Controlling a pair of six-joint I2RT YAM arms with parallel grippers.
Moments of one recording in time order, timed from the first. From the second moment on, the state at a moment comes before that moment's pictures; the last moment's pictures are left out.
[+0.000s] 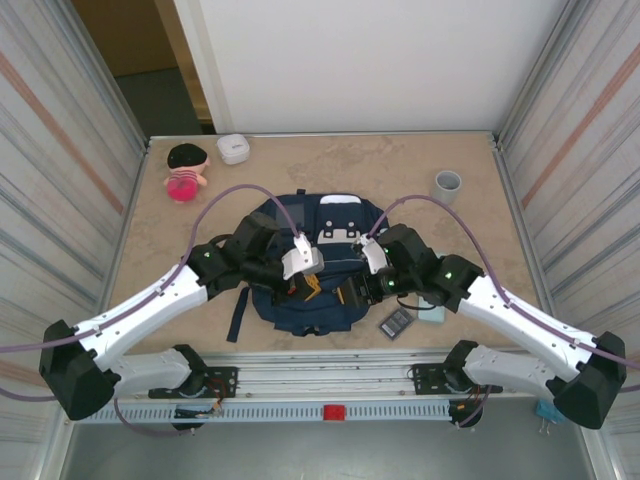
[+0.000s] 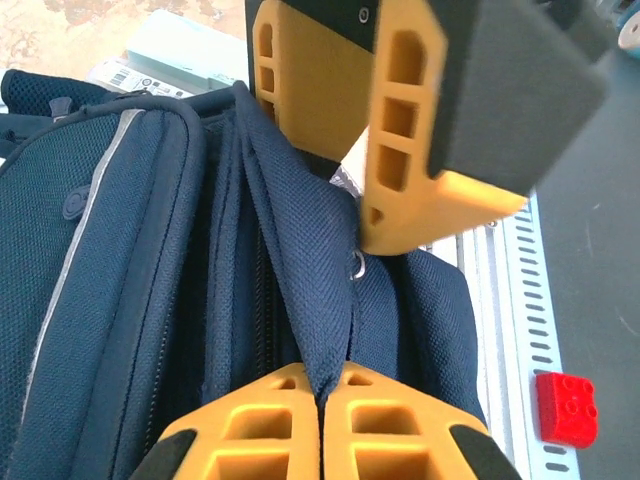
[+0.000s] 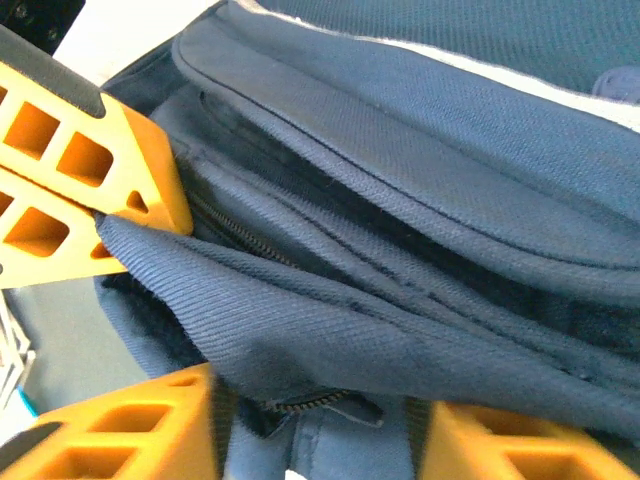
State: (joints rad) left arm -0.79 1.15 0.95 -0.60 0.62 0.33; right arm 0.83 1.02 0.87 -0.65 -0.39 0.49
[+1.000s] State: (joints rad) left arm -0.72 1.10 0.94 -0.55 0.61 0.31; right arm 0.62 0.95 0.89 -0.75 -0.46 0.38
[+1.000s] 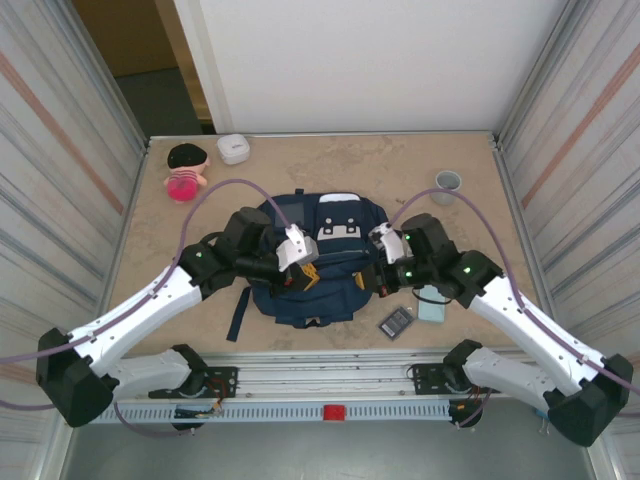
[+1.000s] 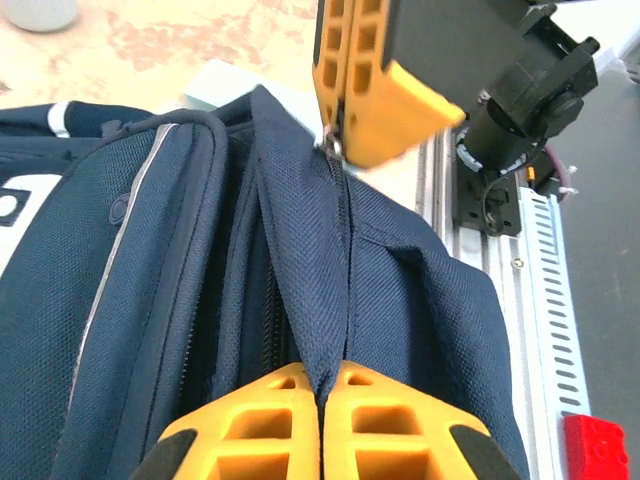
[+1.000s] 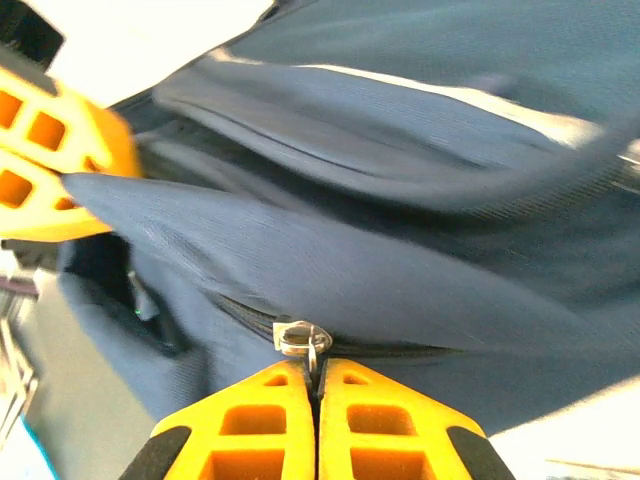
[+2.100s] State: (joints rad) left arm -0.72 0.90 0.93 -0.63 0.47 0.49; right arm 0.28 1.15 0.78 -0.41 -0.41 0.29
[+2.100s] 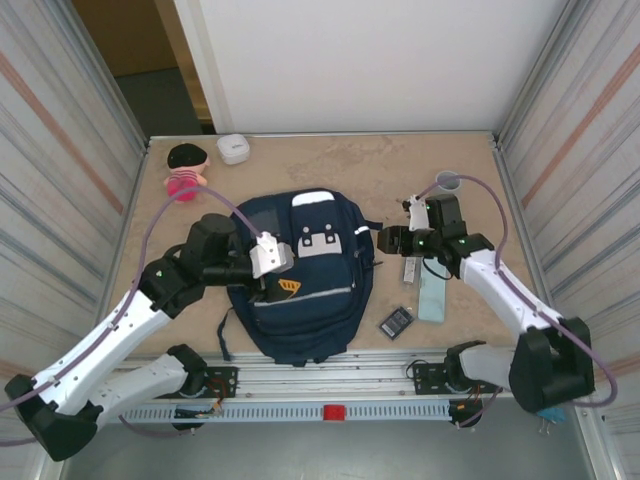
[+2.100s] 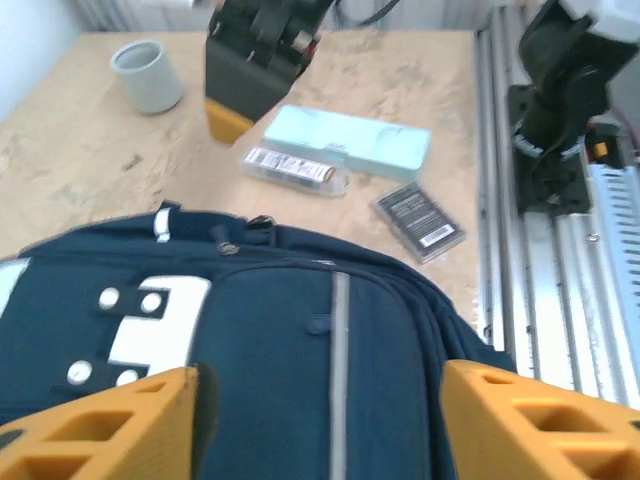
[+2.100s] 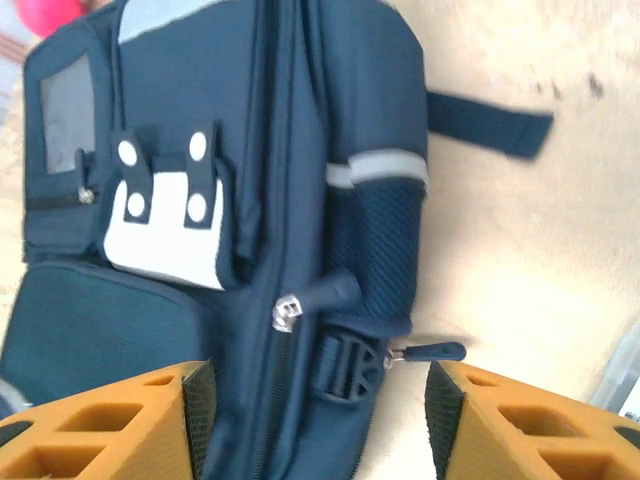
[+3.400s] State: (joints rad) left arm -0.77 0.94 0.62 -0.35 0.34 0.69; right arm 0.33 1.32 0.77 -0.41 -0.70 -0.53
